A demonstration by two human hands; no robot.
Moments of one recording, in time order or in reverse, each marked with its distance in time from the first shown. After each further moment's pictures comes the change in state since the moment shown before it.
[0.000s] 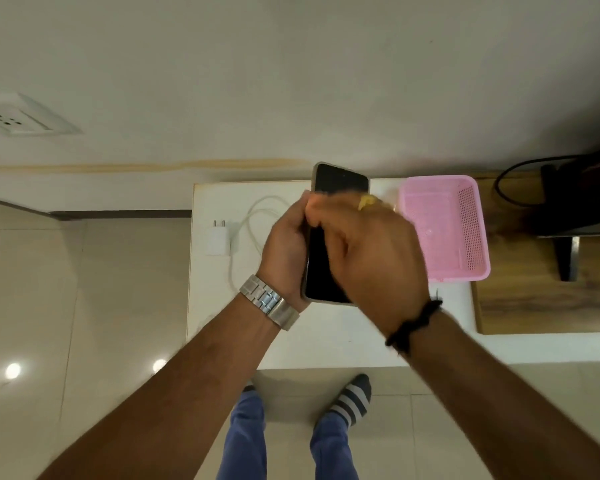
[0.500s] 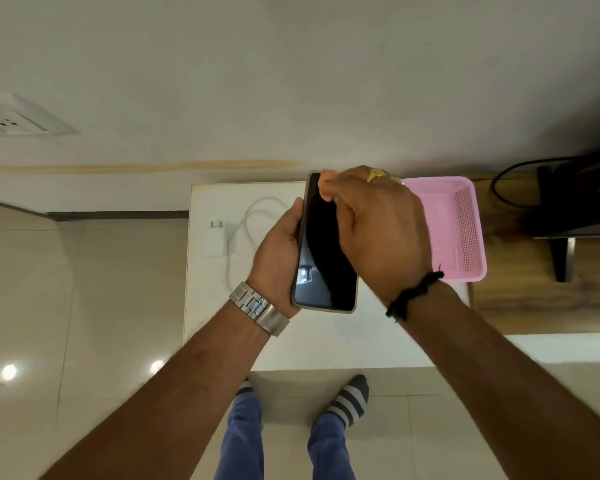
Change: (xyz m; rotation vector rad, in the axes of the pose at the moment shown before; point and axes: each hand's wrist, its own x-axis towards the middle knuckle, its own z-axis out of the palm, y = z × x) left_hand -0.006 -0.003 -0.011 -0.024 -0.082 -0.058; right_hand 0.022 0.018 0.000 -0.056 0.091 0.032
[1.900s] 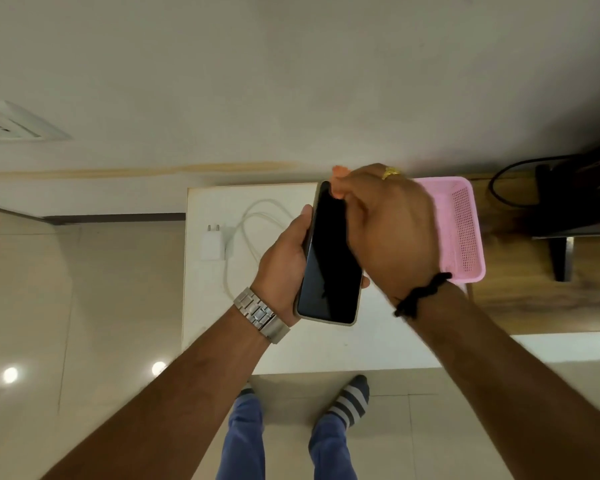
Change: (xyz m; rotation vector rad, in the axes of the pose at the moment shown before) left_hand 0.000 -0.003 0.009 0.119 0.098 -0.051; right_hand 0.007 0.010 -0.006 0.031 0.012 0.074
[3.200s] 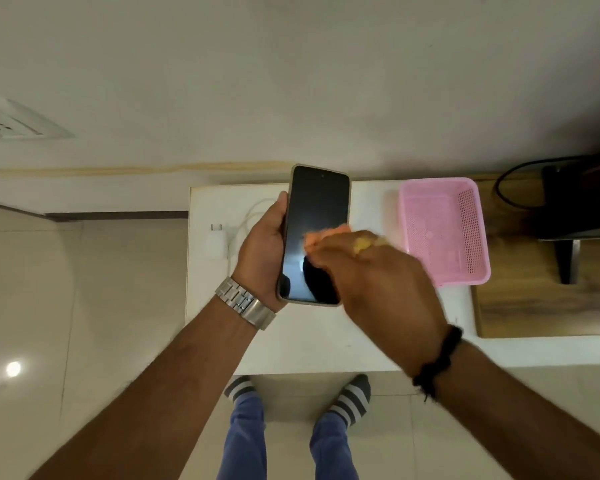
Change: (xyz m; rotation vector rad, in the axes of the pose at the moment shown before) left_hand 0.004 0.024 -0.018 -0.078 0.024 0.037; right_hand -0.054 -0.004 0.005 -0.058 -0.262 -0.295
